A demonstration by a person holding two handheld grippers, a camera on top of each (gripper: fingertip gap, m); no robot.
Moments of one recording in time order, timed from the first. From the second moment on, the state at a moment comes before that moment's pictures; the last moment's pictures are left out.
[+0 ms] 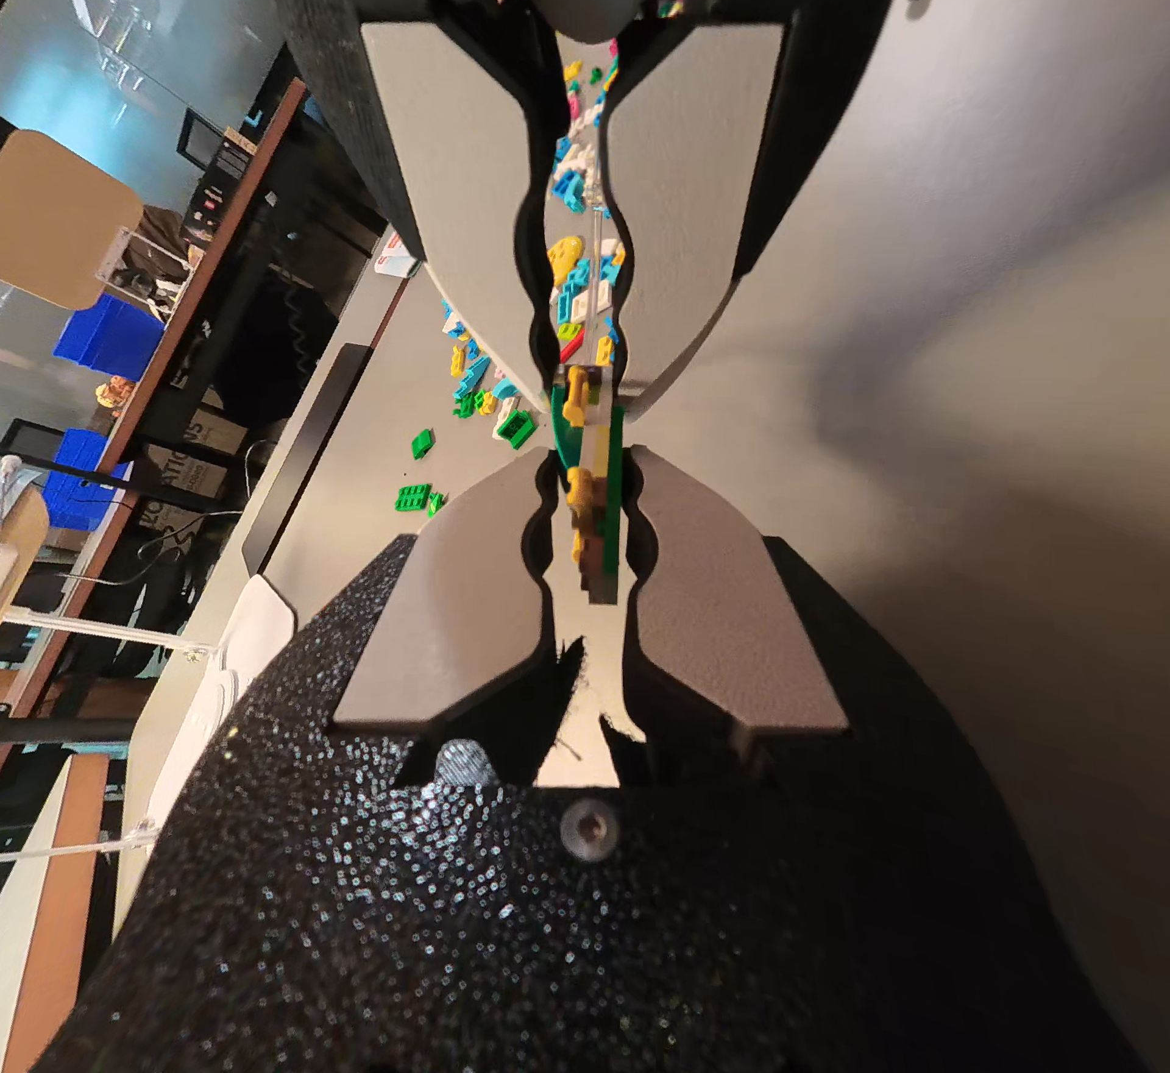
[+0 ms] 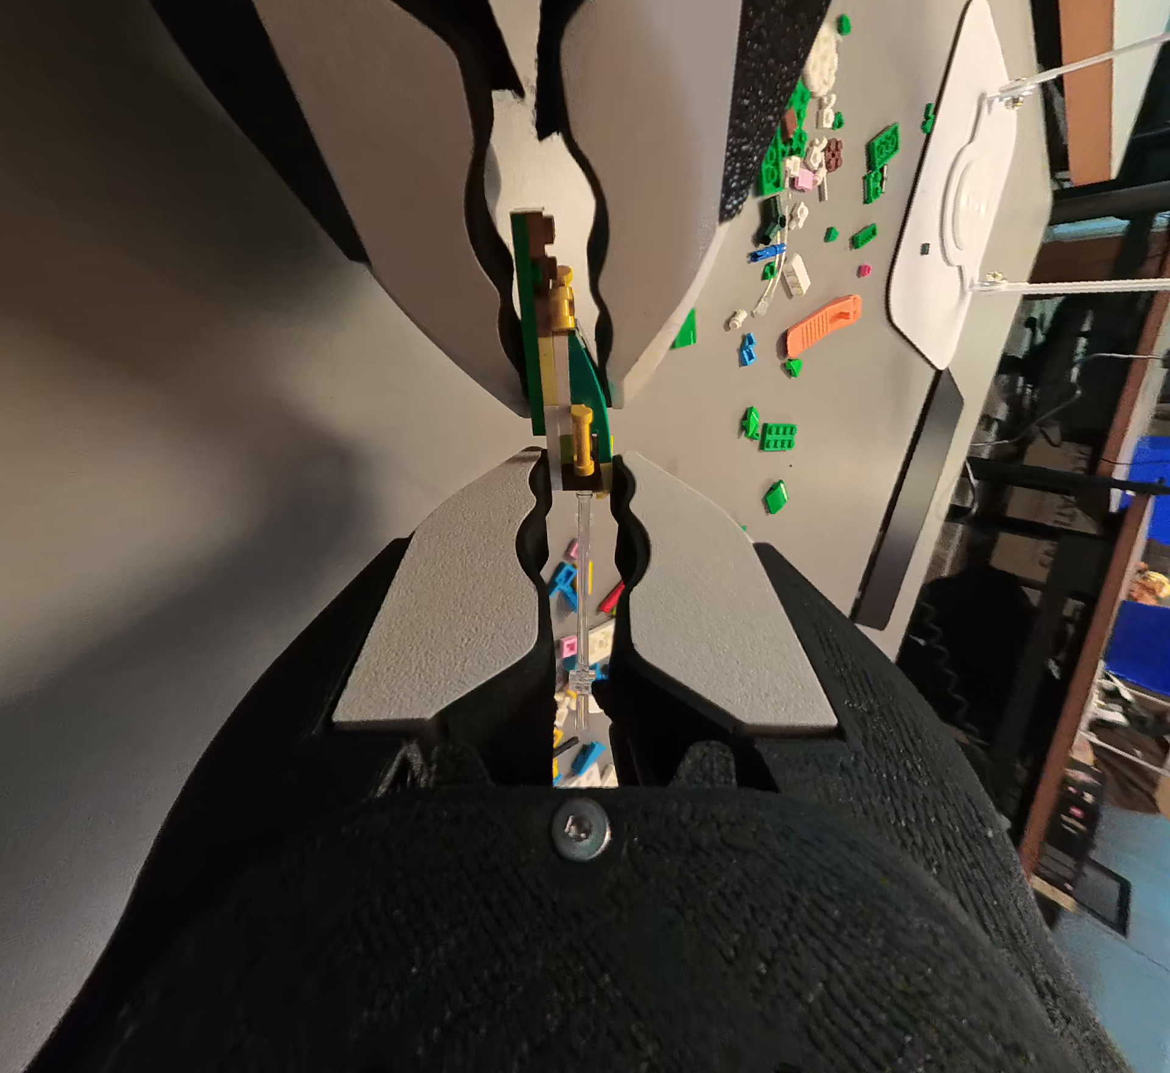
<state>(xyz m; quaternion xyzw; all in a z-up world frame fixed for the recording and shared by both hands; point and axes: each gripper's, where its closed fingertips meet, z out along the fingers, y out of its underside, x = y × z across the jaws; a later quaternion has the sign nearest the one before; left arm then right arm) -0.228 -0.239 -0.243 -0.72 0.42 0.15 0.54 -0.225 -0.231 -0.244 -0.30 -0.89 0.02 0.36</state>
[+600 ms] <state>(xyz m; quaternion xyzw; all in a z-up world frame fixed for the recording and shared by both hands) -0.216 -0.246 -0.226 -0.67 0.43 0.14 0.58 -0.223 -0.235 -0.240 -0.31 -0.89 0.05 0.35</state>
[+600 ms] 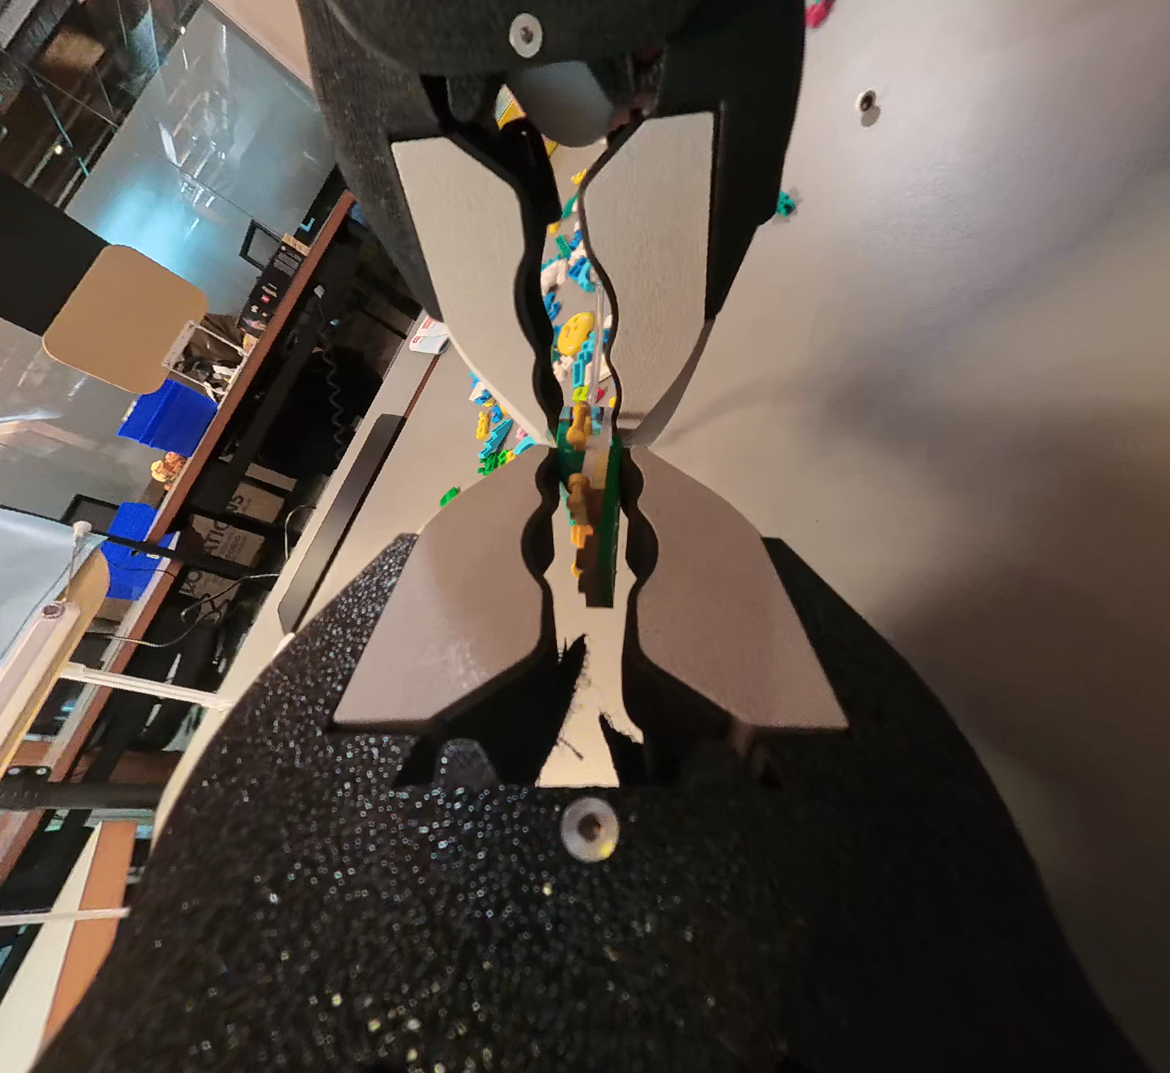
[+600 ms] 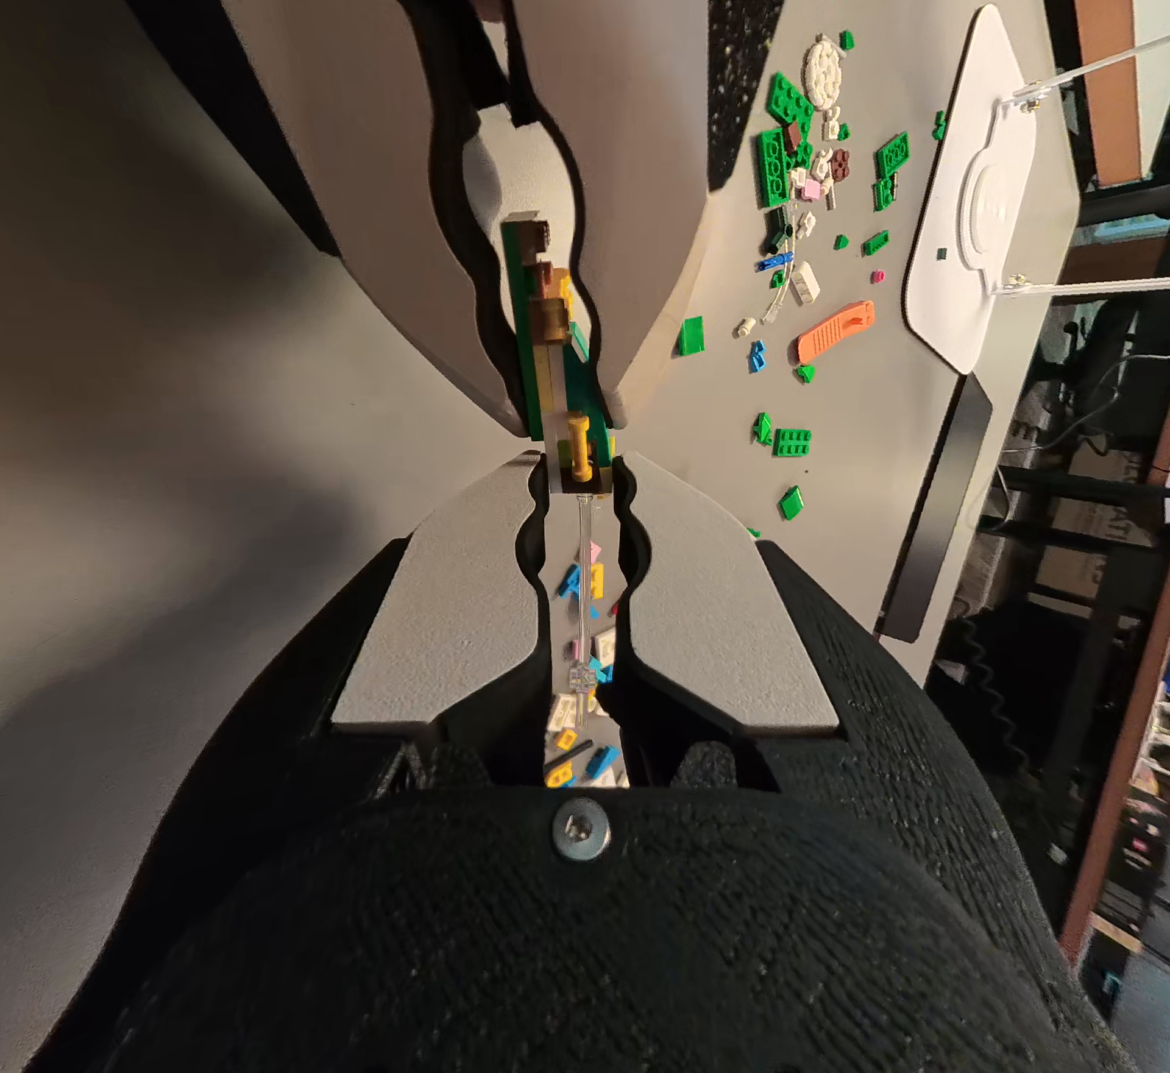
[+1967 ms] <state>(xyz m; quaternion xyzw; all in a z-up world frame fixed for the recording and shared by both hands) -0.211 -0.251 -0.219 -0.66 0.42 0.07 0.61 -0.223 -0.236 -0.239 -0.28 -0.88 0.05 0.39</state>
